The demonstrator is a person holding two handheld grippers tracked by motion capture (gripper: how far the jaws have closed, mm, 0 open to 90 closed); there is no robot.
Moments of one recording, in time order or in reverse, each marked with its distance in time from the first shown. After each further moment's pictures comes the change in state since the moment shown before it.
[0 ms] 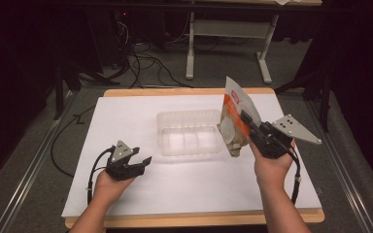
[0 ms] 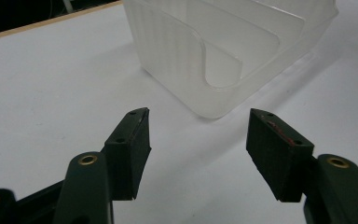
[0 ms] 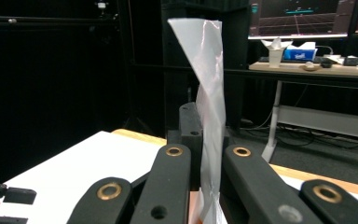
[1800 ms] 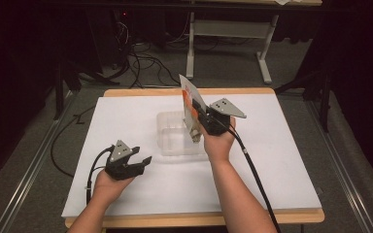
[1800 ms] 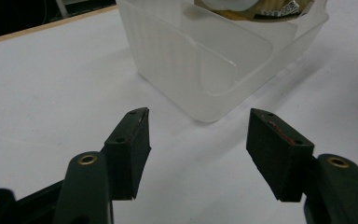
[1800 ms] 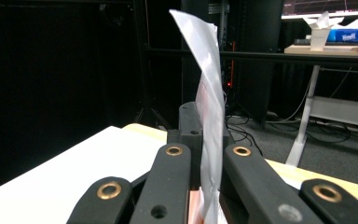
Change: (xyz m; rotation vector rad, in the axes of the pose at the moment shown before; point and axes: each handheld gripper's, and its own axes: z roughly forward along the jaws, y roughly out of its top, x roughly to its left) left arm 0.001 0.002 -0.001 -0.011 -0.022 0.009; right arm 0.040 -0.044 0.142 0.047 0.066 0.017
